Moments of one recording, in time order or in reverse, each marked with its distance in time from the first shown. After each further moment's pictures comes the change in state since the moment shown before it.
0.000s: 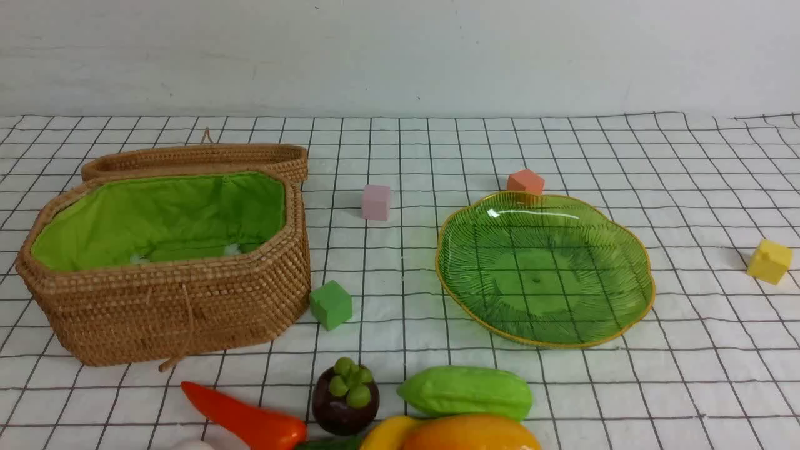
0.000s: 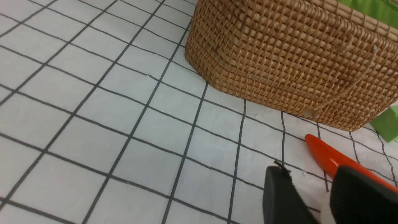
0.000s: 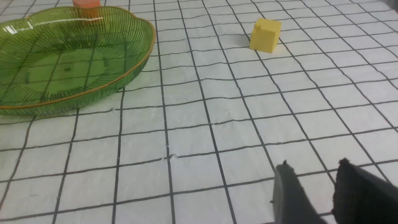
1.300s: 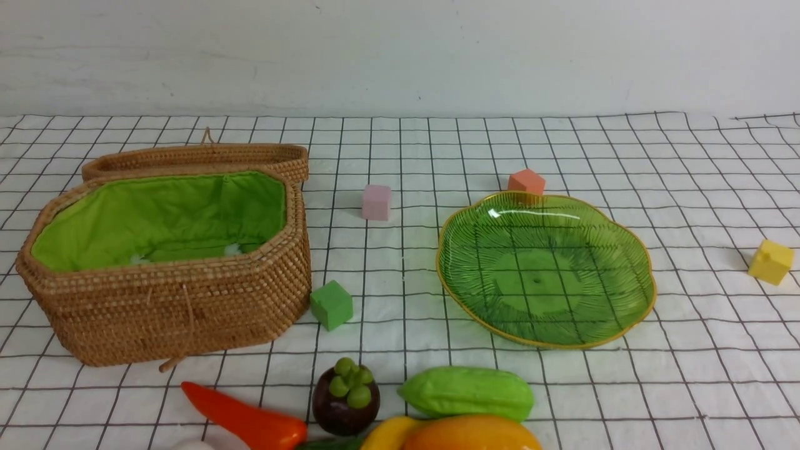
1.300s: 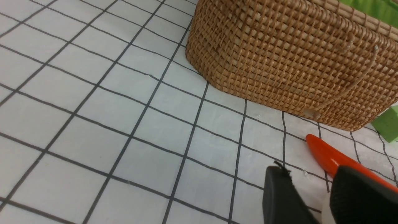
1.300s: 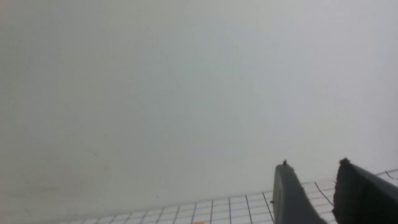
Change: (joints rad) right arm 0.000 0.000 0.001 -0.004 -0.697 0.193; left arm 0.000 0.000 0.000 0.000 0.001 0.000
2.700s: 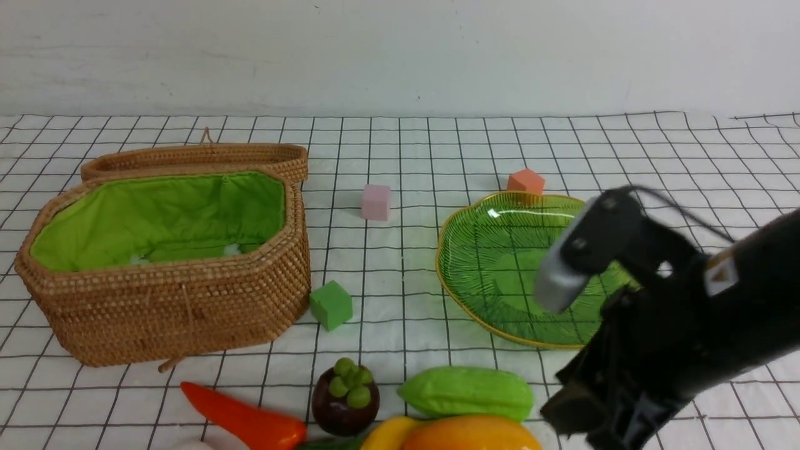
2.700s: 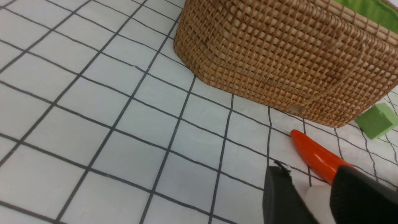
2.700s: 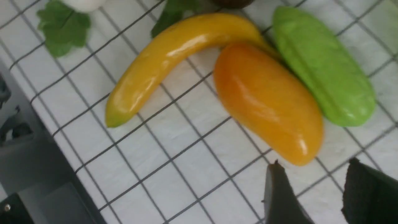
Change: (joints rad) right arm 0.627 1.337 -1.020 0.619 1.230 -1.031; left arm -0.039 0.000 0.000 -0.048 -0.002 0.000
